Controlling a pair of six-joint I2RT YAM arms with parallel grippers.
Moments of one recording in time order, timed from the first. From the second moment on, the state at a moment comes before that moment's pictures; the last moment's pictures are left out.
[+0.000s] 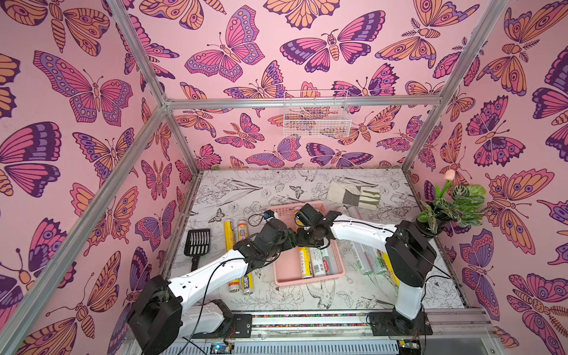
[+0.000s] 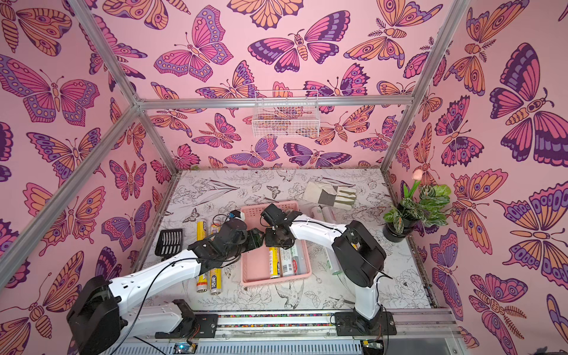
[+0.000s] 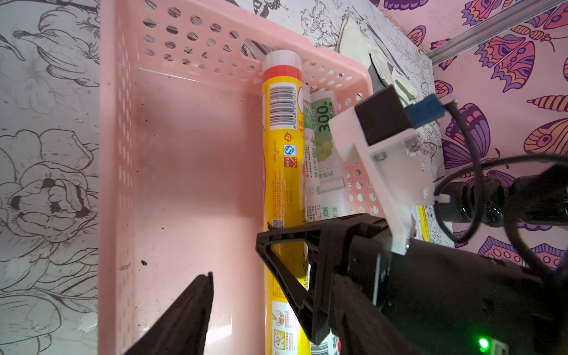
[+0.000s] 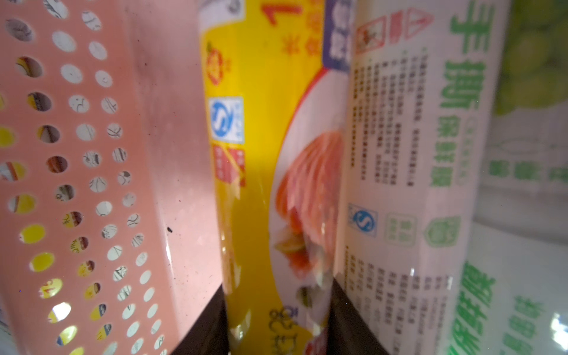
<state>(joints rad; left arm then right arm) -0.76 1.23 0.74 -0.24 -0.10 -0.92 0.90 1.88 1.31 -0.61 -0.07 0.76</state>
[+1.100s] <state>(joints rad) -0.76 1.43 0.82 -0.24 0.01 -0.91 0.90 1.42 1.07 -0.56 0.26 0.76</state>
